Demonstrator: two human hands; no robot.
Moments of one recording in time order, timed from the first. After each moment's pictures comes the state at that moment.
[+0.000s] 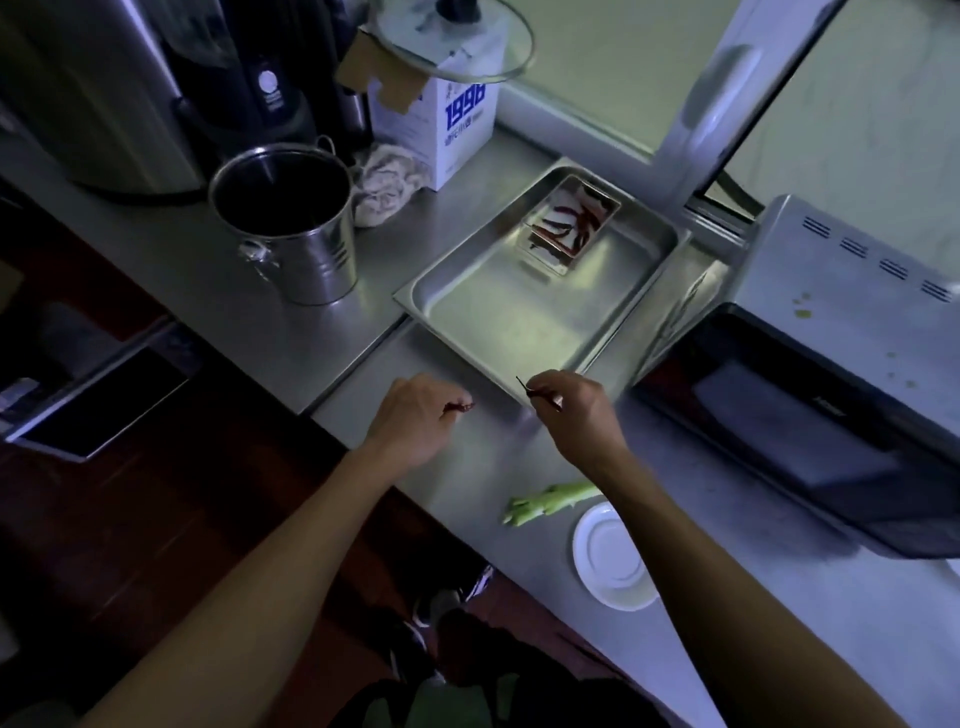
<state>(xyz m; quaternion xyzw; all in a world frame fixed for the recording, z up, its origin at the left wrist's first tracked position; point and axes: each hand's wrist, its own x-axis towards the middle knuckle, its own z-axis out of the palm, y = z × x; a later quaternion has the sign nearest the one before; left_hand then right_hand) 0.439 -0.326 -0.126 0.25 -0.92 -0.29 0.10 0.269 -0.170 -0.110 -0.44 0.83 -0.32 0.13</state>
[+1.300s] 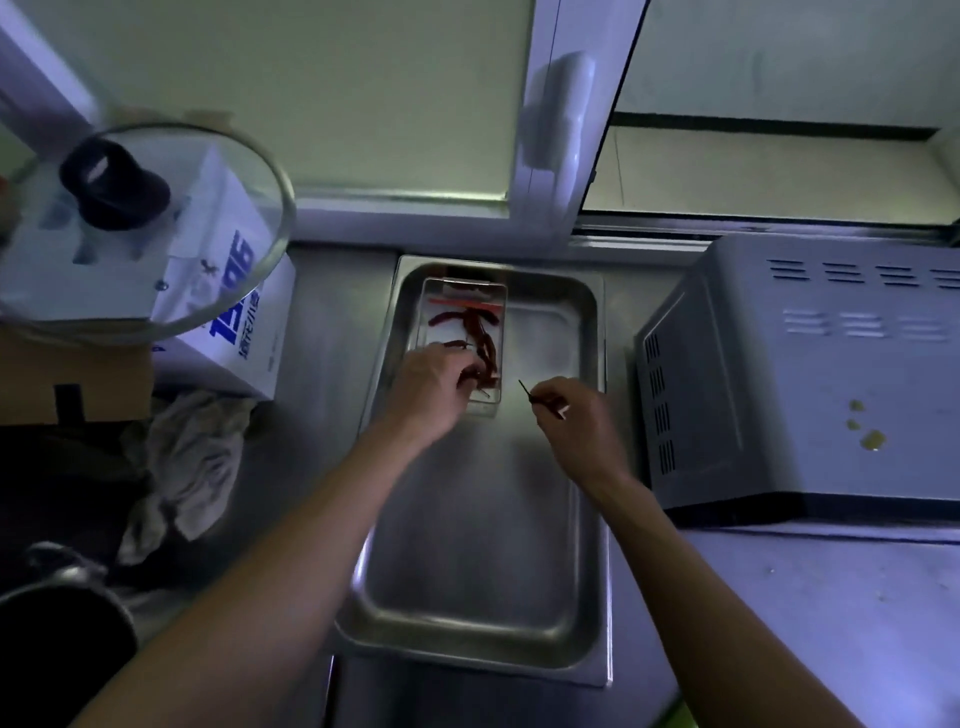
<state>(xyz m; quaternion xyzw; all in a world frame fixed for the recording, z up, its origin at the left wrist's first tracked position) 0.049 -0.525 -0.142 0.01 -0.96 -0.27 0.05 0.036 -0.317 -0.158 -0.11 0.89 -0.43 0.08</state>
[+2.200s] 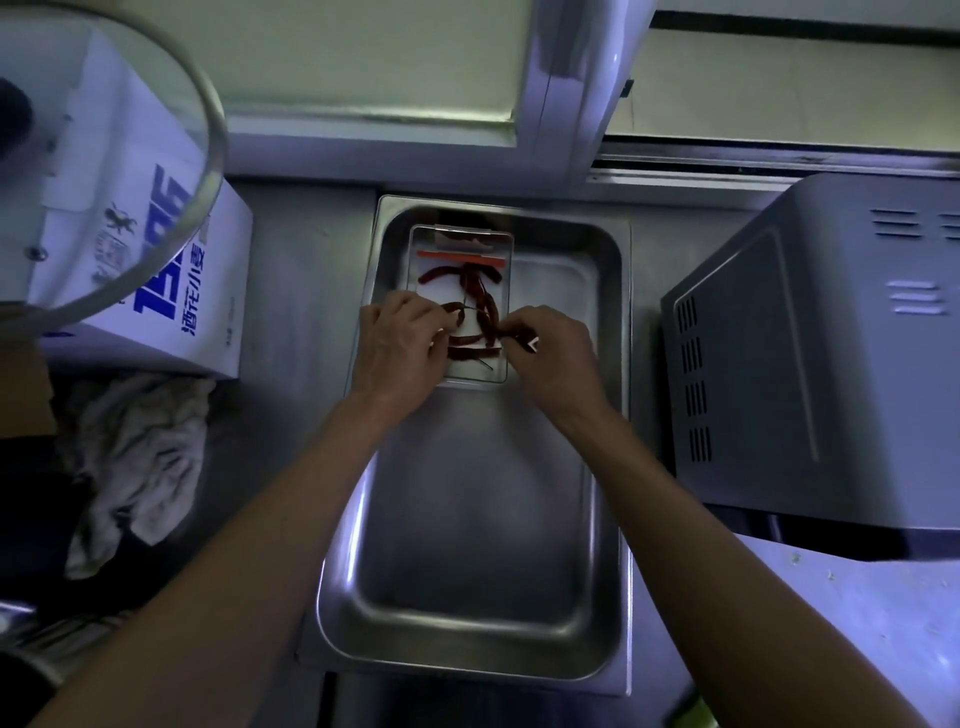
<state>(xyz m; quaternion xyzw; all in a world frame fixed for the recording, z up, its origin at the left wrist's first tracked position) 0.023 -0.565 -0.198 0.00 -0.98 -0.20 0.10 -0.018 -0.372 -0.177 -0.15 0.90 -0.40 0.07</state>
